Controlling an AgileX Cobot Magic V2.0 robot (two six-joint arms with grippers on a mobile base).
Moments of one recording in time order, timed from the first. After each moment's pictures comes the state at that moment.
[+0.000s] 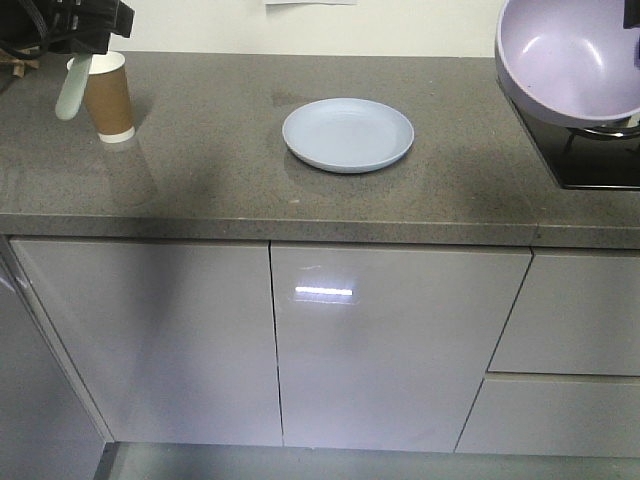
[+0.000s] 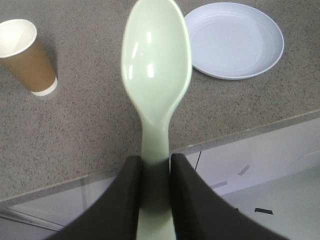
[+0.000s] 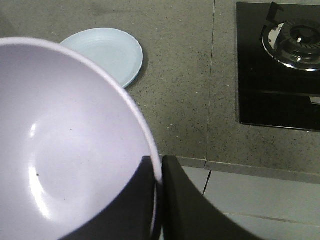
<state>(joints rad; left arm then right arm) -0.21 1.61 -1.90 -0.03 1.07 0.02 -0.07 1.38 -1.65 0.21 1.00 -0.14</state>
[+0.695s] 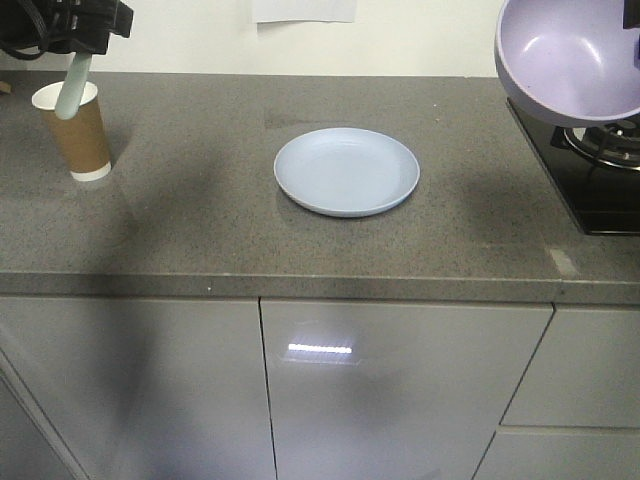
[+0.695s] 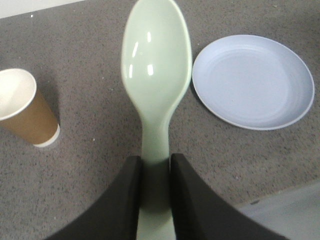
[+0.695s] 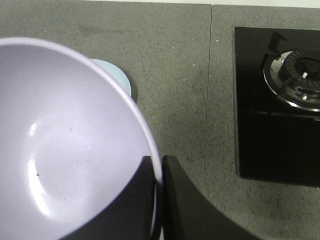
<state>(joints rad) -0.21 1.61 -1.90 -0.03 1.07 0.02 -0.07 1.38 -1.65 0.21 1.00 -0.14</state>
